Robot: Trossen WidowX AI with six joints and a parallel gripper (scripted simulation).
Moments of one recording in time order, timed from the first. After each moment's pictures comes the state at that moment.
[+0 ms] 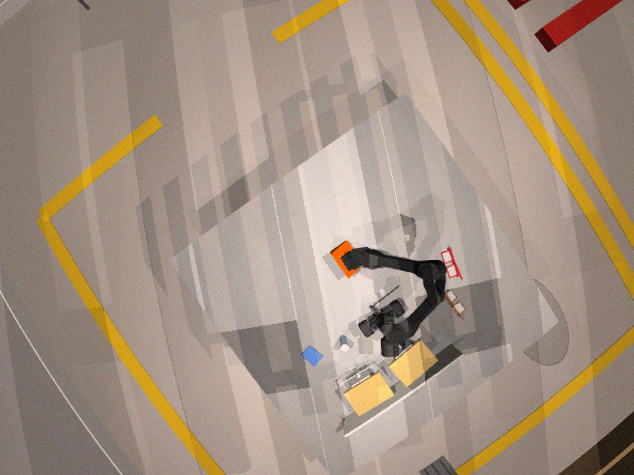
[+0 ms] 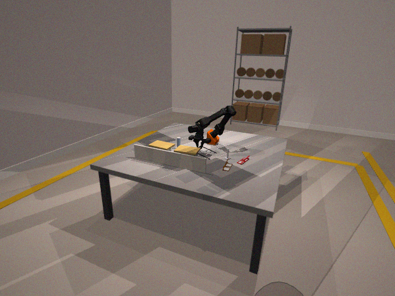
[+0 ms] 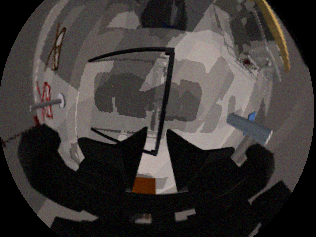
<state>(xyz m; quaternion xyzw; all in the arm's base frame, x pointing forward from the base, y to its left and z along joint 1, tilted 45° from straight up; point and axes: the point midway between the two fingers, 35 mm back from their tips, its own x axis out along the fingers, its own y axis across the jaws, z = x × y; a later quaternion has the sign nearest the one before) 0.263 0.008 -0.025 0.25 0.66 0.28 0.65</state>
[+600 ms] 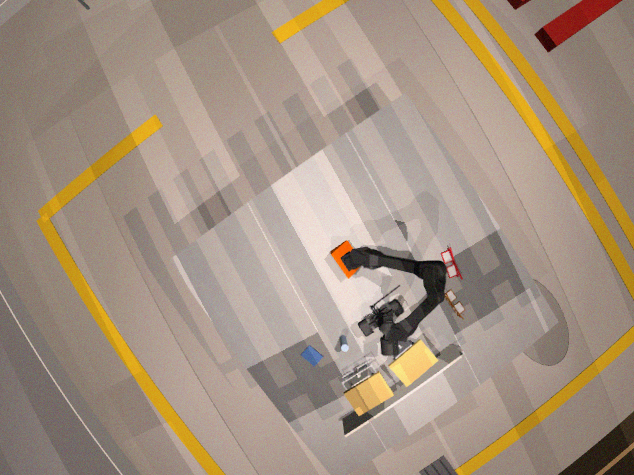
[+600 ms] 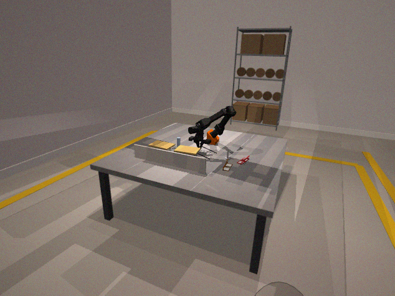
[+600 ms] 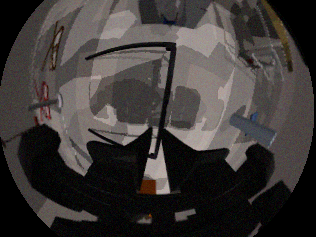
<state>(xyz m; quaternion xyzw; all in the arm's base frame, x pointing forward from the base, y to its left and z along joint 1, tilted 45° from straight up) 0.261 0.014 -0.031 0.26 0.66 0.28 0.65</state>
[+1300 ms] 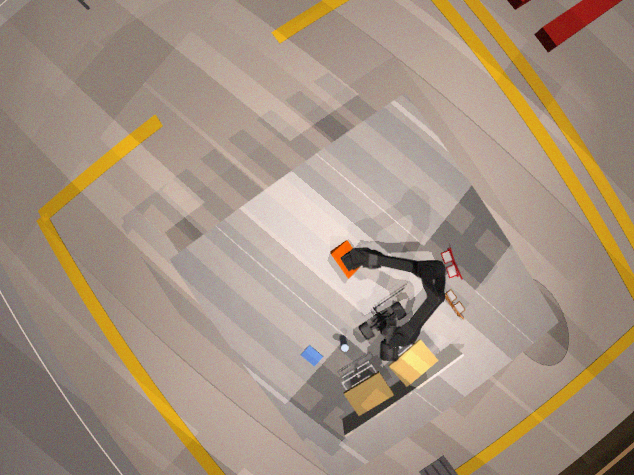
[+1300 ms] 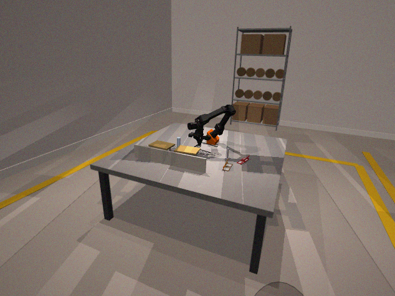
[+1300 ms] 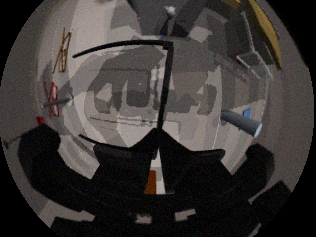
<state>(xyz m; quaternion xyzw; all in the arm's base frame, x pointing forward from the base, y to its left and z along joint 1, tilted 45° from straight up) 0.263 -0.011 -0.008 0.26 0.67 0.27 0.64</state>
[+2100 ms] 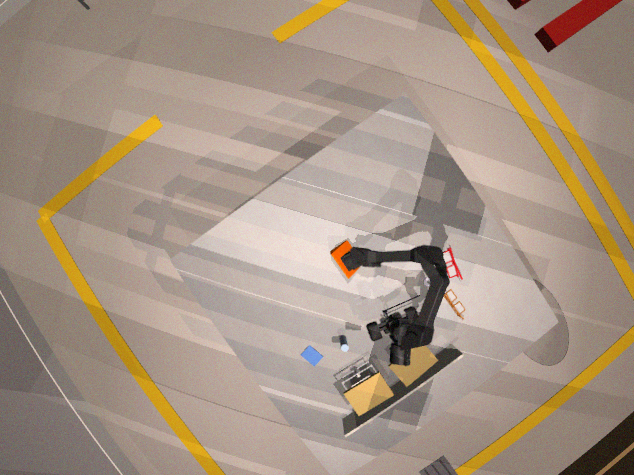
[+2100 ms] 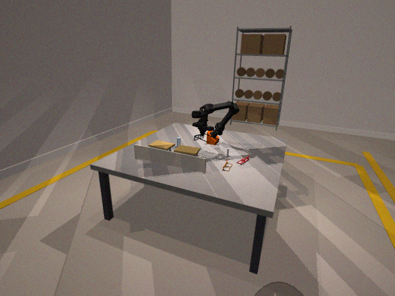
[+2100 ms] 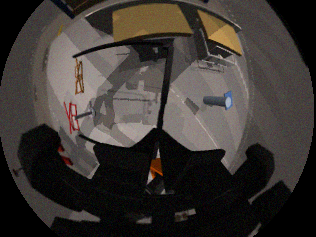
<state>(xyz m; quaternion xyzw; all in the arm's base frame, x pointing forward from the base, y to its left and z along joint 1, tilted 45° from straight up) 0.264 -0.056 0.070 0.32 0.67 0.18 0.65</state>
